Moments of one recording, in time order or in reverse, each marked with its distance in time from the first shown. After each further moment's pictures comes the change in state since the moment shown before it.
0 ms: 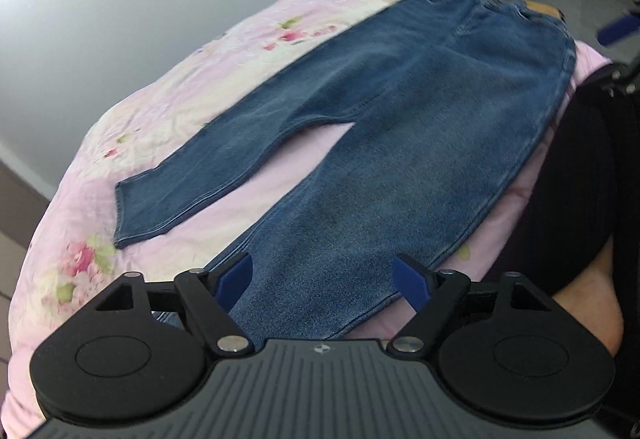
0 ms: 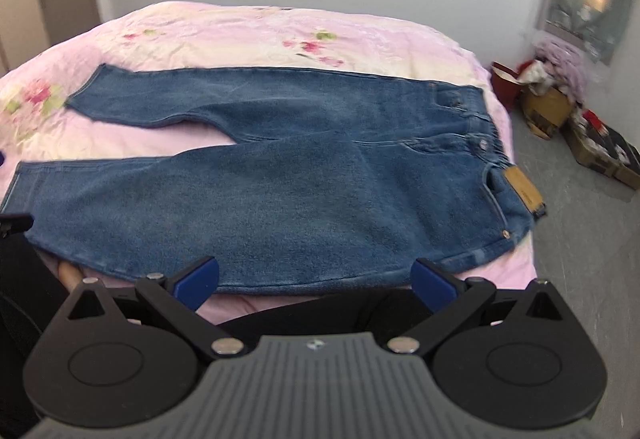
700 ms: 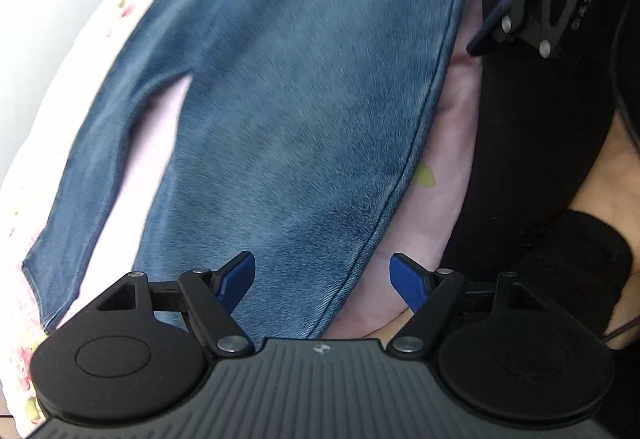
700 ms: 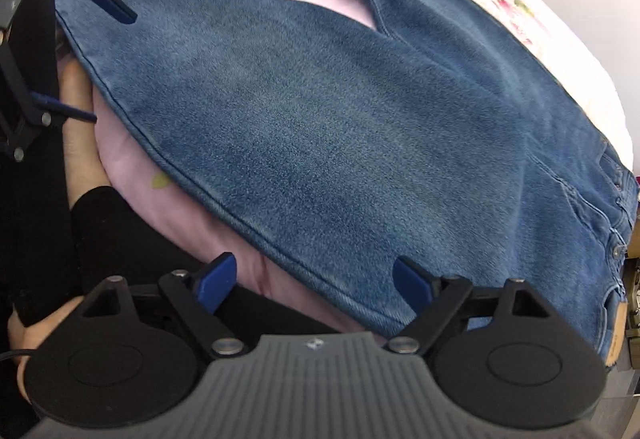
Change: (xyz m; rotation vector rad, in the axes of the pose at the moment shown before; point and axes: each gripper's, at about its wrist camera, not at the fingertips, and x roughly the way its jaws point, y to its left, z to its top) left arm 0.124 -0.064 -0.013 0.408 0.193 -0.163; right arm 0.146 0.056 -0.004 -0.570 0.294 0.147
